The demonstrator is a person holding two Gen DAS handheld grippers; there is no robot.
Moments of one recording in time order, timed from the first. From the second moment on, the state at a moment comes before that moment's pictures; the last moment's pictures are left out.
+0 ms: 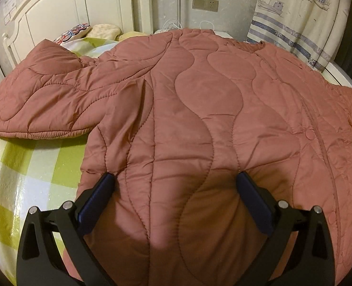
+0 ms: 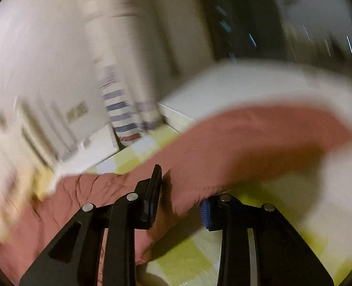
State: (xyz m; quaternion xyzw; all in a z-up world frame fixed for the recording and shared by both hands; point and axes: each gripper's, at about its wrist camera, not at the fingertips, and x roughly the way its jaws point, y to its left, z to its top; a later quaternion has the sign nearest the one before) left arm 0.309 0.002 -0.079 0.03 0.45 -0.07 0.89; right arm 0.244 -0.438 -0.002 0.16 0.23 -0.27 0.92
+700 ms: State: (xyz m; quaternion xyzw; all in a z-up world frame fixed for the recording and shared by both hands) left arm 0.304 0.009 -0.077 0.02 0.45 -0.08 0.89; right arm 0.259 -0.343 -0.045 0.02 0.34 -0.06 0.94
